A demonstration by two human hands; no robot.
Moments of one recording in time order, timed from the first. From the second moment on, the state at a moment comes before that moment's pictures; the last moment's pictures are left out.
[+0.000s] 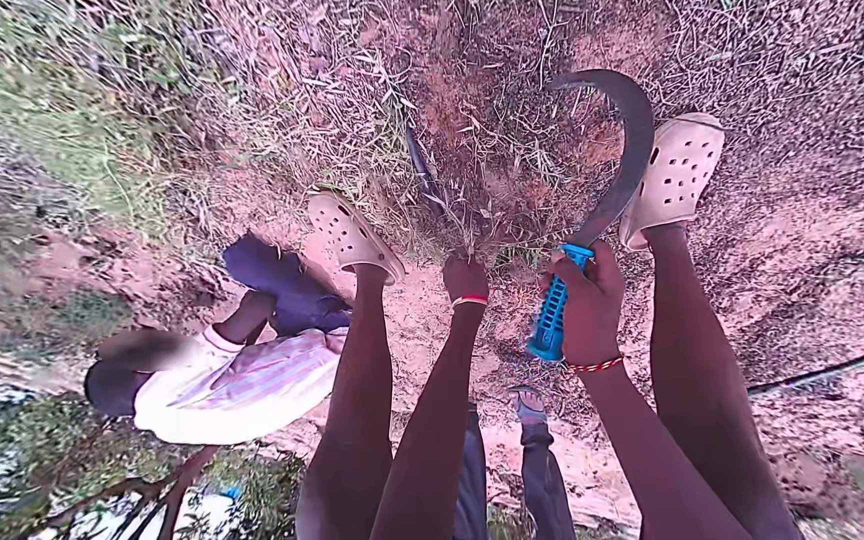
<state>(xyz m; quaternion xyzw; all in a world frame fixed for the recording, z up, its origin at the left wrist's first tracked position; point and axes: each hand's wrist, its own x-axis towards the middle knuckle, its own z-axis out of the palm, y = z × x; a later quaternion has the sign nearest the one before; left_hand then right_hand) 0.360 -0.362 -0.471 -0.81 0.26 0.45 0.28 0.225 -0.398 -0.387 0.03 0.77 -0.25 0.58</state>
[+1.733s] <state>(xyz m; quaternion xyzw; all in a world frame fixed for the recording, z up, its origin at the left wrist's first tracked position) 0.242 -0.360 -0.346 -0.77 0.25 0.55 0.22 0.193 -0.386 -0.369 -0.05 0.77 -0.28 0.57</state>
